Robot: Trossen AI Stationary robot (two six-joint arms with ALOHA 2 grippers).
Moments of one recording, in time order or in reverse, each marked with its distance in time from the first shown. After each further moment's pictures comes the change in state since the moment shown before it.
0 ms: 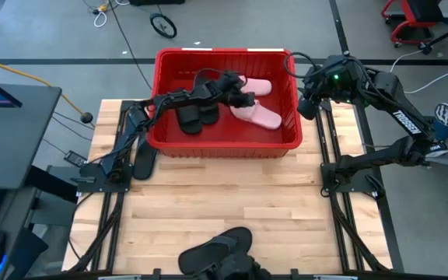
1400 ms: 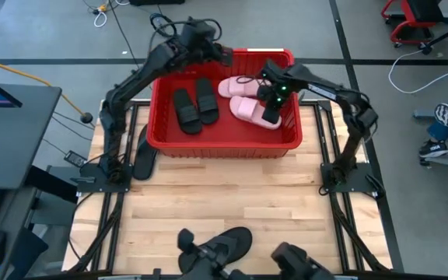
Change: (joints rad) left arm 0.058 -0.317 0.455 -0.690 -0.511 0.430; right arm -0.316 0.575 -0.208 0.119 -0.548 -0.203
